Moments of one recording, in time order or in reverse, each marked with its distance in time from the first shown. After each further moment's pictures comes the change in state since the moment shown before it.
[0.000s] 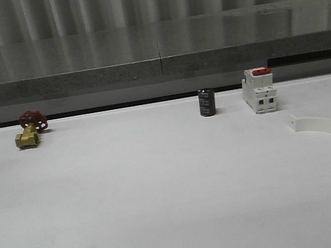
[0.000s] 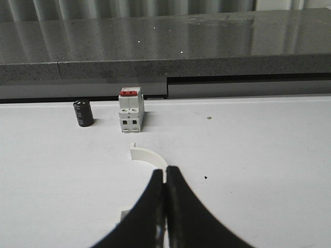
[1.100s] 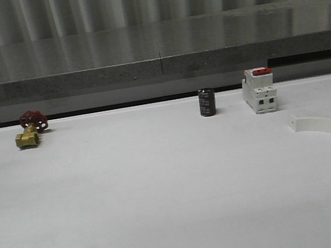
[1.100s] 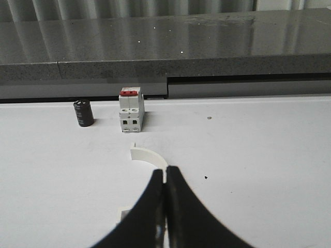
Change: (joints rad) left arm 0.000 0.000 0.008 0.000 0.022 0.002; right arm 0.000 0.000 0.000 0.000 0.000 0.000
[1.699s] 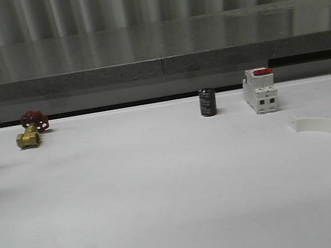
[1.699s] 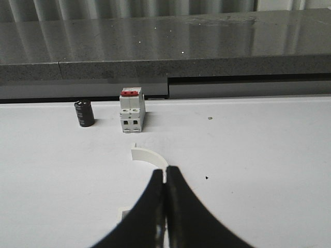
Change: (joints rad) left arm -0.114 -0.248 0.029 -0.191 0.123 -0.061; right arm 0.000 0.000 0.000 0.000 0.000 0.000
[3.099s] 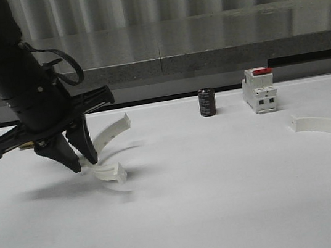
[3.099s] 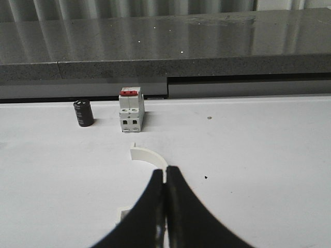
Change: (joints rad) left arm -0.549 0.187 0.039 -0.023 -0.291 -0.511; right arm 0.000 0.000 0.000 0.000 0.000 0.000
